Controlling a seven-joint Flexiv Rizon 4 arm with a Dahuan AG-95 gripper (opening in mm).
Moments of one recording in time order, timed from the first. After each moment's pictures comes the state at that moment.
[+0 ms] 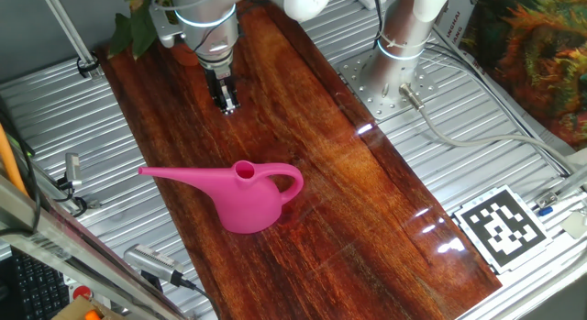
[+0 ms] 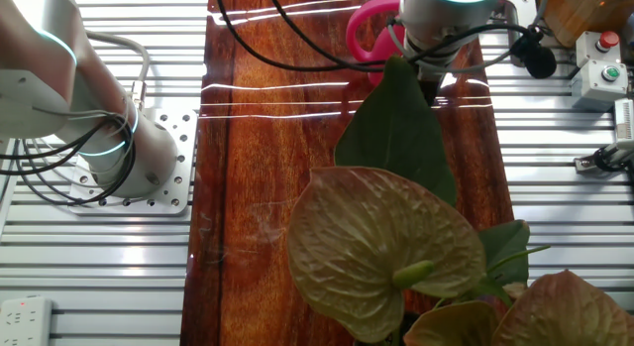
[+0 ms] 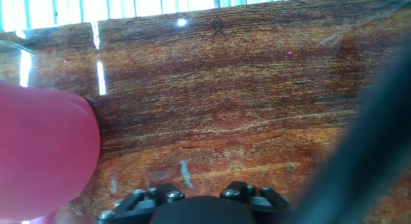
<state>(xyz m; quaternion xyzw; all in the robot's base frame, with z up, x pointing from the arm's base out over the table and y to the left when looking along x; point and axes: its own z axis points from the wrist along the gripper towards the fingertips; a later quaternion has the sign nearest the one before) 0.501 0.001 0.172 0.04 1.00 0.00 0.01</state>
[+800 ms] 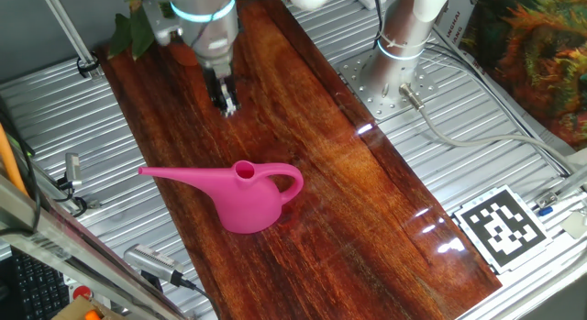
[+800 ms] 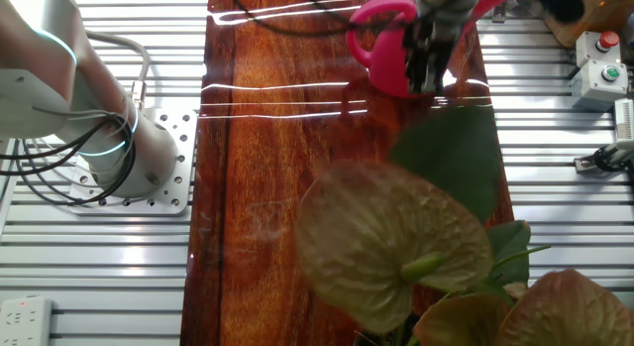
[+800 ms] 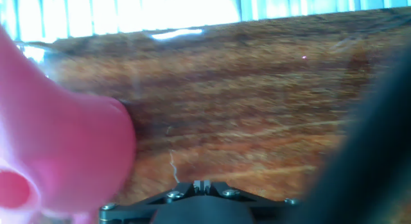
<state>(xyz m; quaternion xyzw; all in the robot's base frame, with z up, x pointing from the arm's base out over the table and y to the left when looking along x) 0.521 0.050 0.210 0.03 1.00 0.00 0.01</state>
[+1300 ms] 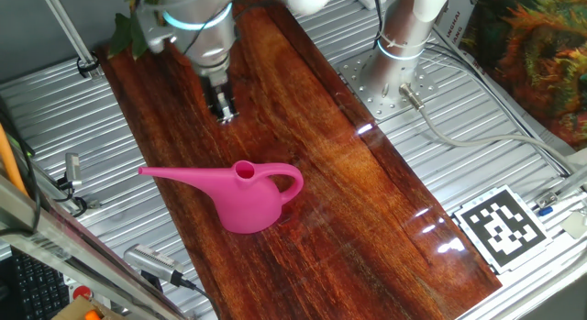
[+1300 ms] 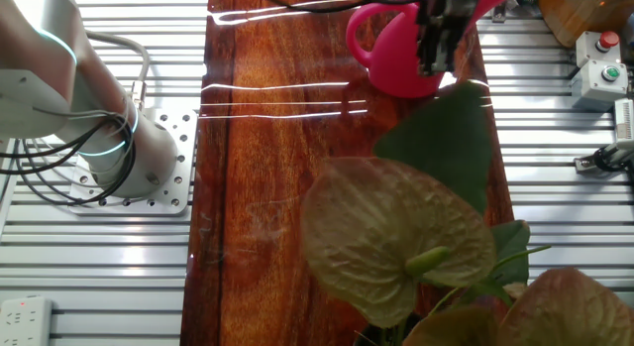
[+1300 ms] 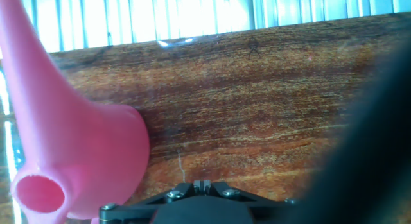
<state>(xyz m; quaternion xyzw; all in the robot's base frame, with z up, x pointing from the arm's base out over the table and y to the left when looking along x) 0.517 0.055 0.223 0.04 1.00 0.00 0.02</state>
